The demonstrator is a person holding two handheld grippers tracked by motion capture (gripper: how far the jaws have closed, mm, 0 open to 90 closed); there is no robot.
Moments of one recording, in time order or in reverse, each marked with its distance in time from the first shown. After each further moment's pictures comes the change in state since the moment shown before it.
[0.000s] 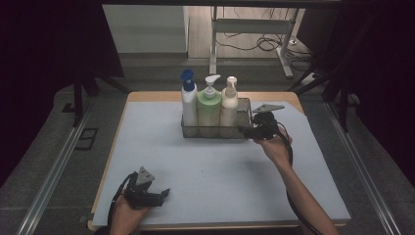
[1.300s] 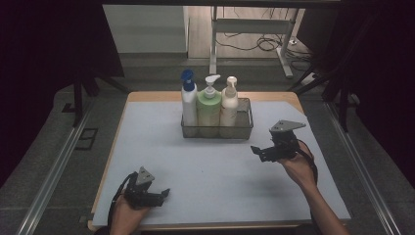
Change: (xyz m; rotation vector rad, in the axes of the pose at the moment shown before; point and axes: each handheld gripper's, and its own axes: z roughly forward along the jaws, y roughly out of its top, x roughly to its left) left arm 0.000 0.000 0.000 -0.001 0.000 0.000; right arm 0.007 -0.039 -0.067 0.000 0.024 -0.127
